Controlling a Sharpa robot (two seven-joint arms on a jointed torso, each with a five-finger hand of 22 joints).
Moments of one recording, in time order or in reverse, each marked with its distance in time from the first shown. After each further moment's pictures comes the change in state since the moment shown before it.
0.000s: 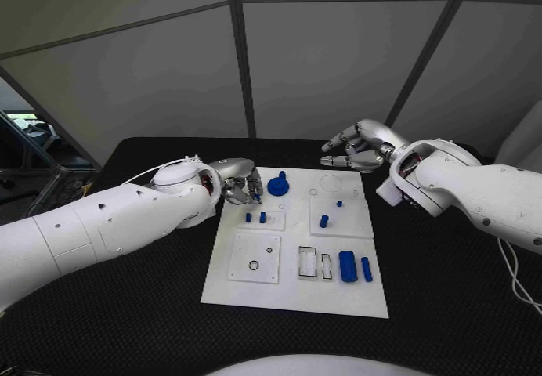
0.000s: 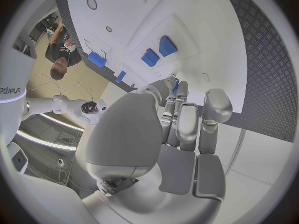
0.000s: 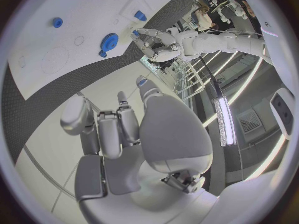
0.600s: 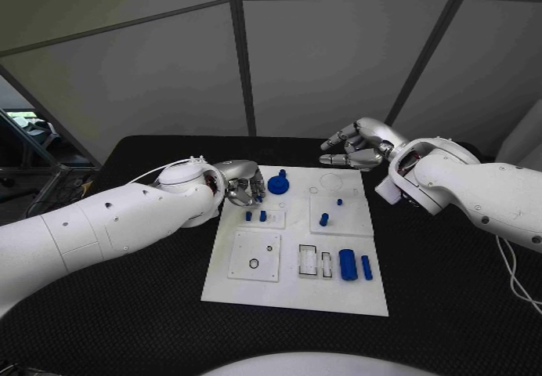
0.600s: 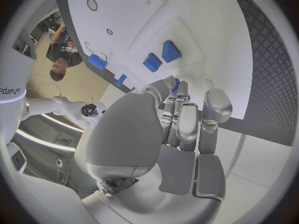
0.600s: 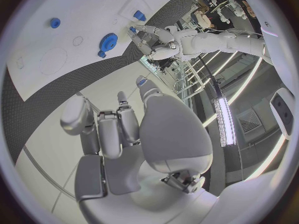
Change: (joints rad) left arm -0.002 0.023 -0.008 -0.017 0.001 0.021 -0.002; left_hand 0.000 0.000 0.000 0.000 0.000 0.000 0.000 0.000 0.000 0.000 0.000 0.000 0.000 -0.003 0.003 0.000 0.000 0.000 0.000 0.000 0.000 0.000; right arm 0.000 0.004 0.000 -0.001 0.000 0.000 0.000; right_hand 0.000 0.000 0.000 0.000 0.000 0.000 0.000 0.000 0.000 0.000 0.000 0.000 0.000 0.000 0.000 0.000 0.000 0.000 0.000 0.000 0.000 0.000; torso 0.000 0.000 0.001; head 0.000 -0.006
